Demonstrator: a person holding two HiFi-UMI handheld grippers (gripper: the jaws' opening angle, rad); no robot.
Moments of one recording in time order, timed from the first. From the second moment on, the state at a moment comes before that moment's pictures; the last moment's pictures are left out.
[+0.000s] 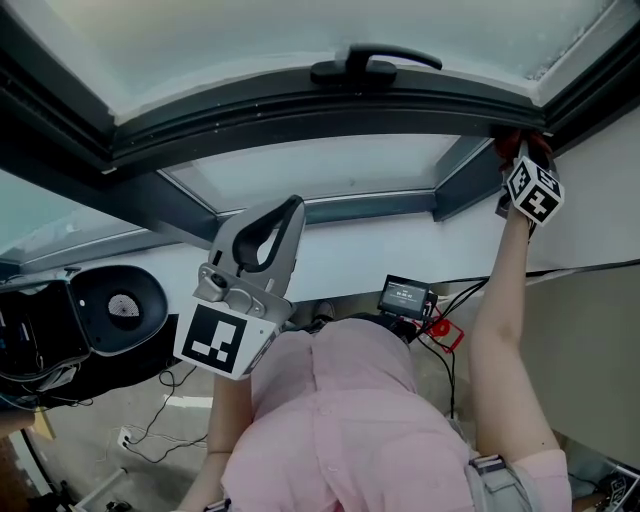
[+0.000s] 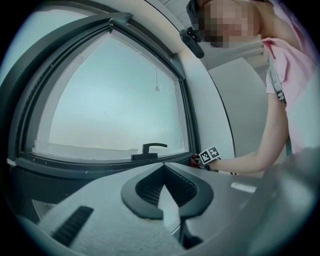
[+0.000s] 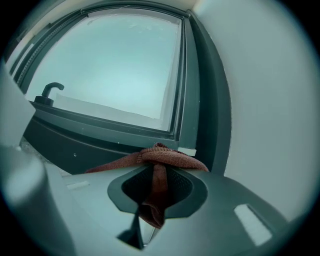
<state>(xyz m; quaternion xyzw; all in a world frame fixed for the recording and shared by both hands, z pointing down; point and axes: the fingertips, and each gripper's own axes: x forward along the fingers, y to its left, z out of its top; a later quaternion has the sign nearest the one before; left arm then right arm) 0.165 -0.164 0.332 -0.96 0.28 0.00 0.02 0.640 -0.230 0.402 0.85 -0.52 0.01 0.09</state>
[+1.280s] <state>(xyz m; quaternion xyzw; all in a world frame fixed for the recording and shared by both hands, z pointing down) 0.120 -0.172 0.347 -0.93 0.36 0.01 -0.05 0.445 -0.190 0.344 0.75 -0.66 -0.03 0.00</state>
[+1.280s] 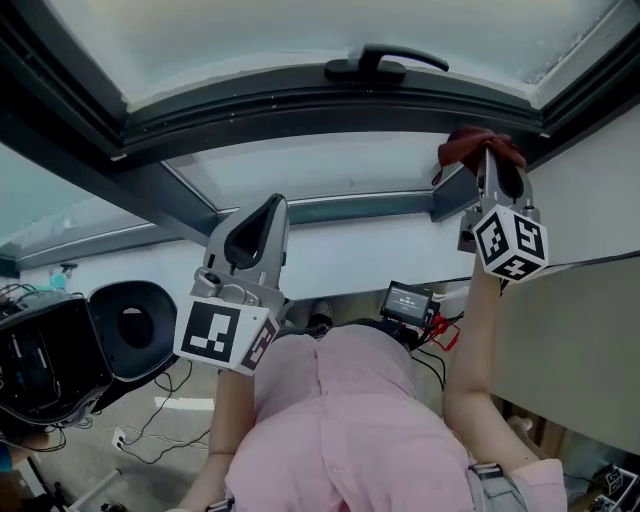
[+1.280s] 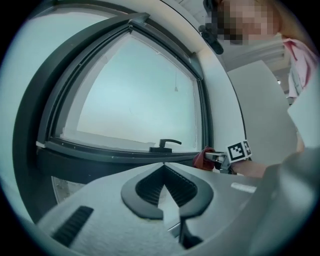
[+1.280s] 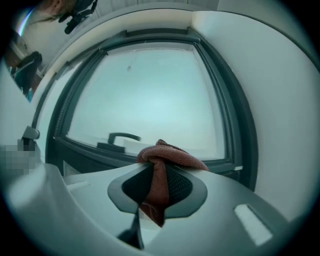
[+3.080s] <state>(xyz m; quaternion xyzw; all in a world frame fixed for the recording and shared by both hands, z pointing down) -0.035 -0.017 0.342 -0.92 0.39 -0.01 -0.04 0.069 0.023 0.354 0.58 -0.81 0.05 0.01</state>
